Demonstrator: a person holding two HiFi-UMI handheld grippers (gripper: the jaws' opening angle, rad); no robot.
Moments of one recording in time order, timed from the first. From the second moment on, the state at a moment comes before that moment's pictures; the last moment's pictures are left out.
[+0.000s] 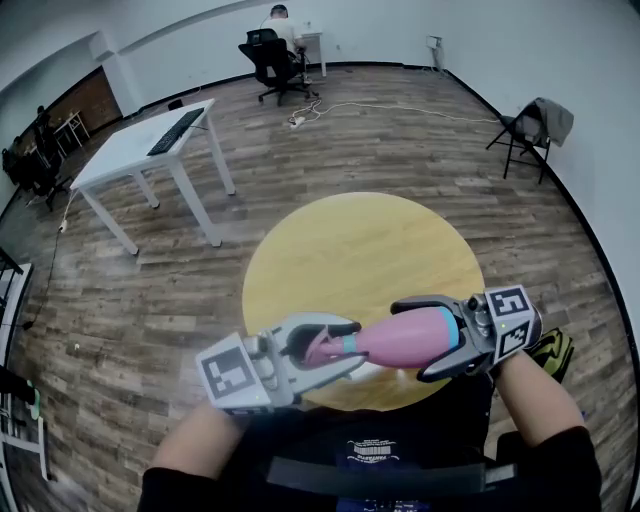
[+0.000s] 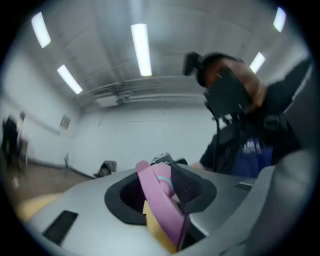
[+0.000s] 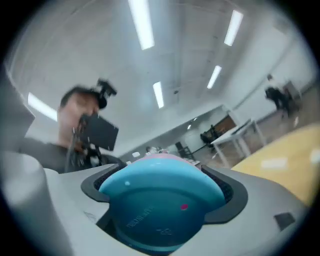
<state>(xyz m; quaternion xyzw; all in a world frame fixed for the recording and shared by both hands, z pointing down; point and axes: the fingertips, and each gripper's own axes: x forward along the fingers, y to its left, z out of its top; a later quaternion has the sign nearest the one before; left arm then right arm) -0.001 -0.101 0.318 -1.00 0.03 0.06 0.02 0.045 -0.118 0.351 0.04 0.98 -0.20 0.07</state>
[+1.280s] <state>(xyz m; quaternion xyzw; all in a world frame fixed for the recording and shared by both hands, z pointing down) -0.114 -0.215 0.366 -0.93 0.32 0.12 -0.12 0.140 -0.241 0.350 -0.30 0.93 -0.14 0.16</state>
